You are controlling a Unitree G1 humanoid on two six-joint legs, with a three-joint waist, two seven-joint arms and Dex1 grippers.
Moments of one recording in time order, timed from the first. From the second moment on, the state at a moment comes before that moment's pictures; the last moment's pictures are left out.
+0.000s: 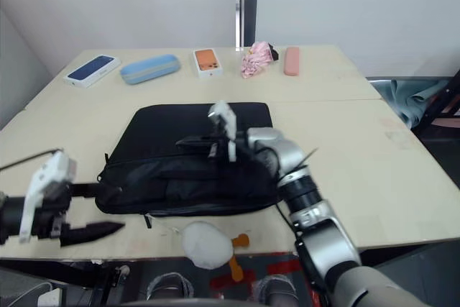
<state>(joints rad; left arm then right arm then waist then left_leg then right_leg) 0.31 1.03 0.62 -0.58 -0.78 0.79 -1.11 -0.73 -0.20 0.15 0.13 0.46 0.69 1.13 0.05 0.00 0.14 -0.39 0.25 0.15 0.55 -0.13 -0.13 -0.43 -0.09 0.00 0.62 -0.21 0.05</state>
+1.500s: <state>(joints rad) -0.62 0.54 -0.19 0.31 -0.27 0.31 -1.14 -0.52 -0.57 0.52 -0.11 0.29 0.43 1.44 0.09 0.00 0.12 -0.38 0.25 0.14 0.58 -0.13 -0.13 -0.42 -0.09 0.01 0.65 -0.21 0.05</state>
